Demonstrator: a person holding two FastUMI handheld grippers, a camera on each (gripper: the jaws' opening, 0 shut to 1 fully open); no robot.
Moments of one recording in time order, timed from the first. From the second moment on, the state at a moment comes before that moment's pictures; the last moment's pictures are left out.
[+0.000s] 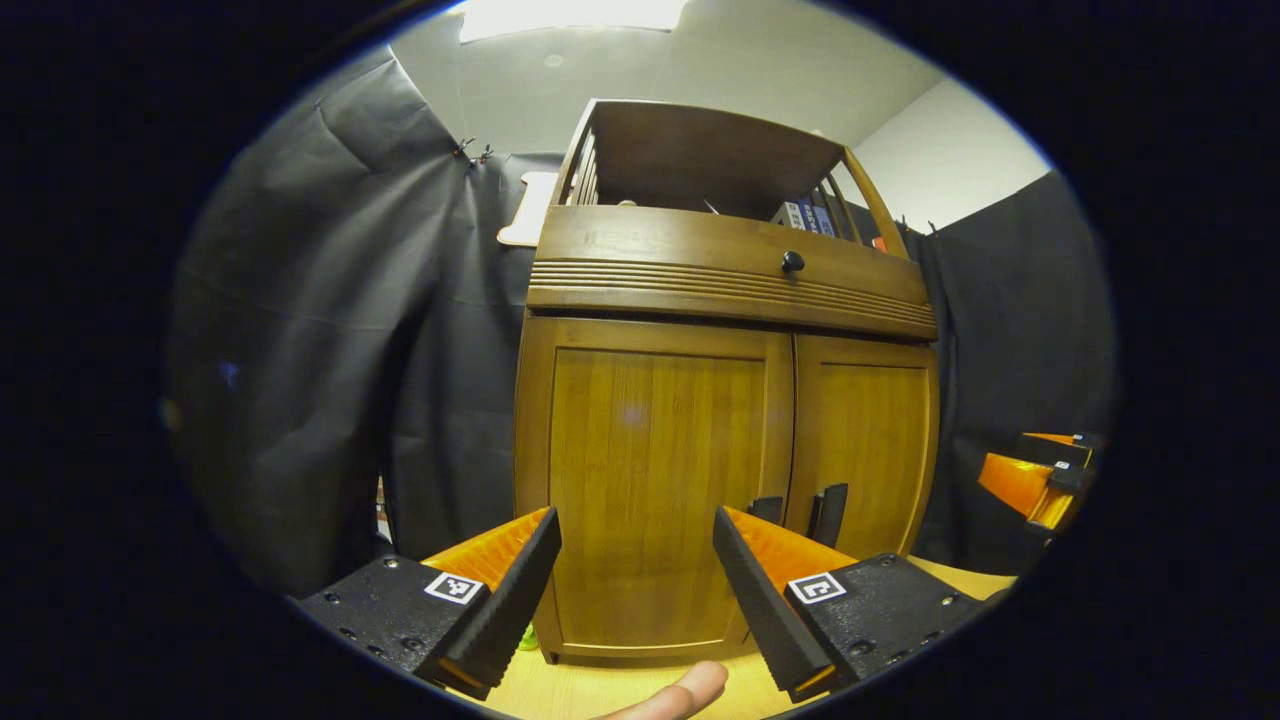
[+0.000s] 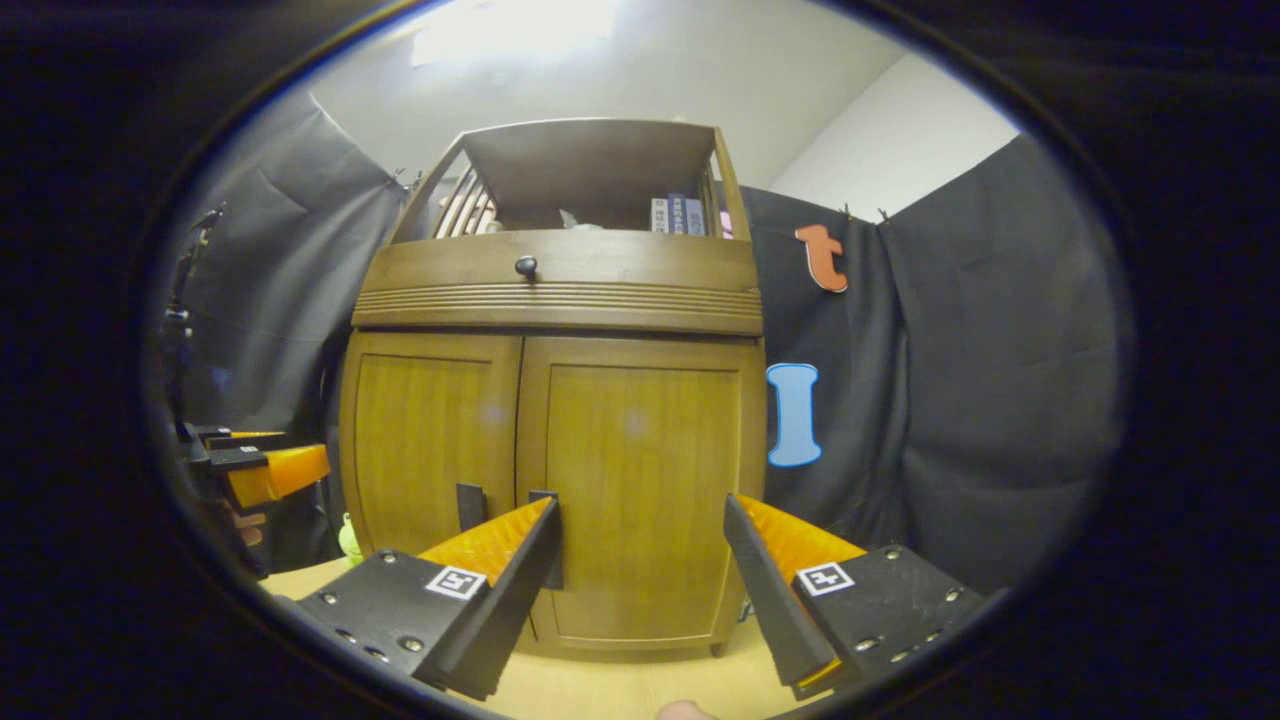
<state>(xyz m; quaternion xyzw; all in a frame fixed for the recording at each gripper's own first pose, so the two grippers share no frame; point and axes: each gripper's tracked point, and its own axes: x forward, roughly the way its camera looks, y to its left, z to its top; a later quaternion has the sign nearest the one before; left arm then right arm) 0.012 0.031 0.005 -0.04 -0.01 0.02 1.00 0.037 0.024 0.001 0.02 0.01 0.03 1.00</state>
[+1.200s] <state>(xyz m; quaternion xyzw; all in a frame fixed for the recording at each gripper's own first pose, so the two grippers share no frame) 0.024 0.053 0.008 -0.04 -0.02 0.03 1.00 0.164 0.142 -0.115 0.05 0.13 0.11 0.98</state>
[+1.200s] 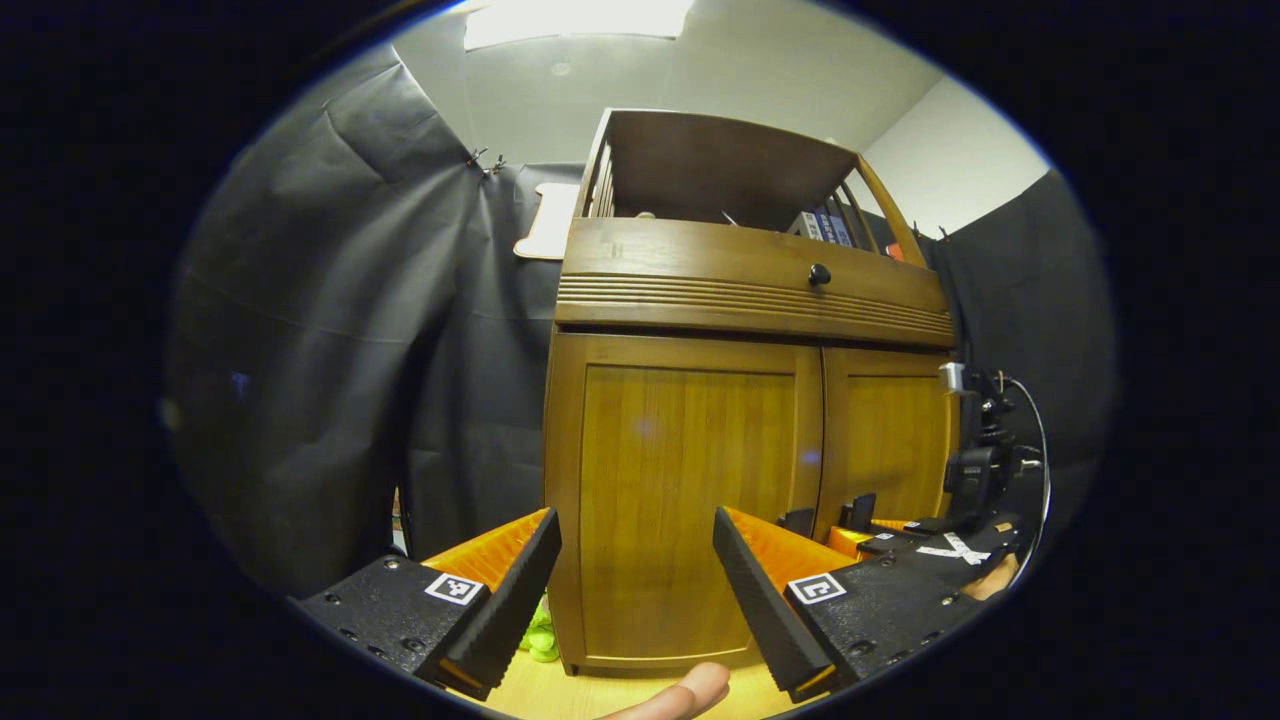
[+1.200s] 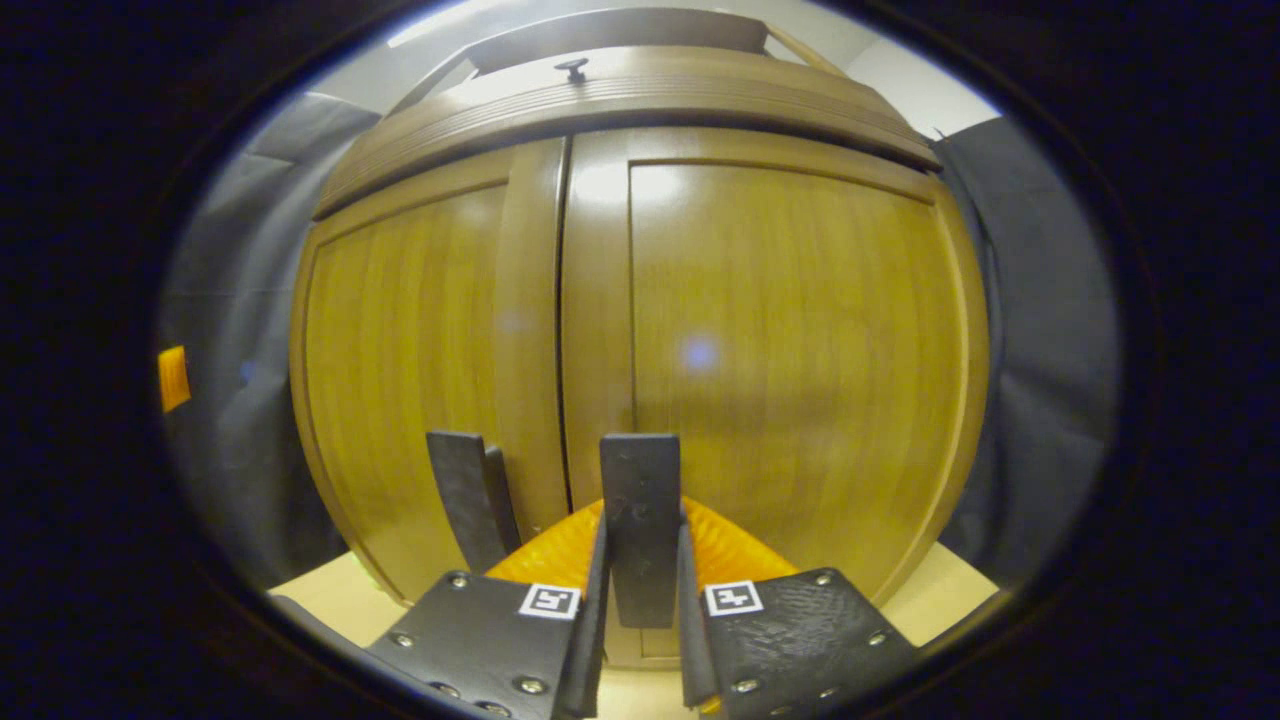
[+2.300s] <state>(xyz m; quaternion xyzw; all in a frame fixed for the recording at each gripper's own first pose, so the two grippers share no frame) 0.032 0.009 -0.021 -0.03 0.02 -0.01 1.00 0.048 0.065 -0.088 0.11 0.13 0.28 0.95</state>
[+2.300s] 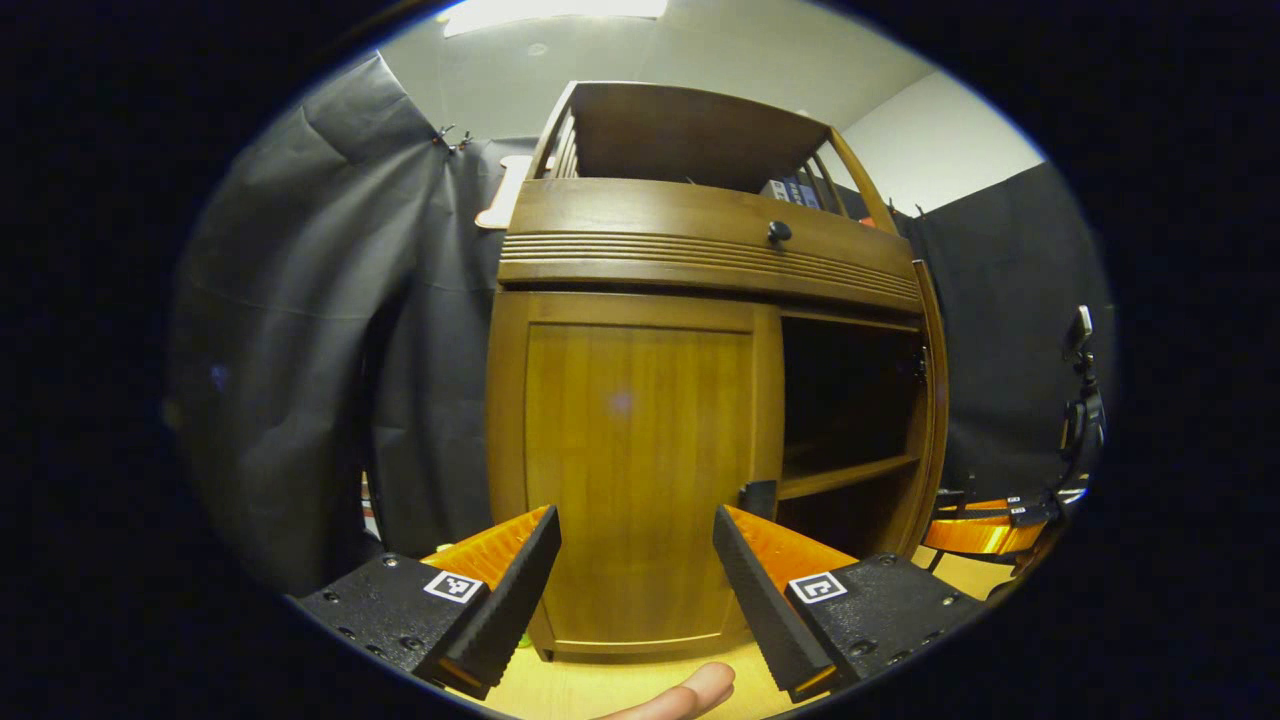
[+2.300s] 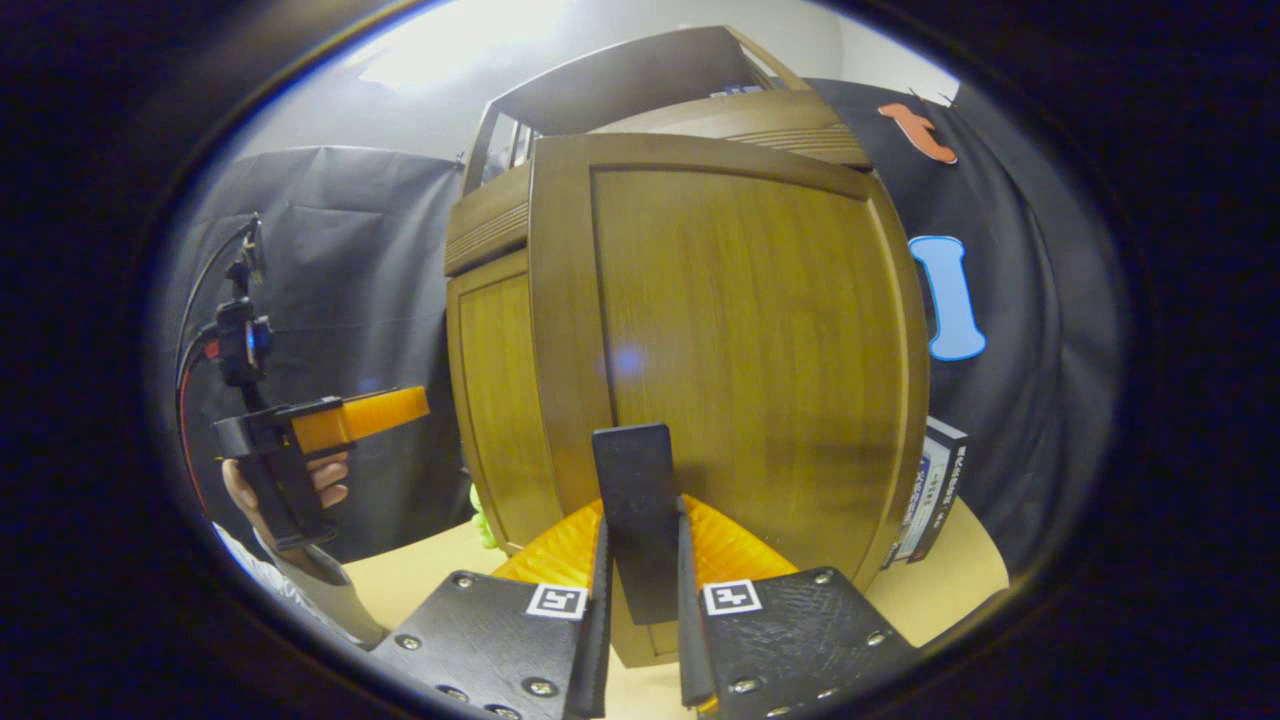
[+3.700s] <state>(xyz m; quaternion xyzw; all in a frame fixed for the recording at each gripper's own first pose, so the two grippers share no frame) 0.027 -0.045 -0.040 0.01 0.04 -0.06 1.00 0.003 -0.132 -0.077 0.11 0.07 0.12 0.98</state>
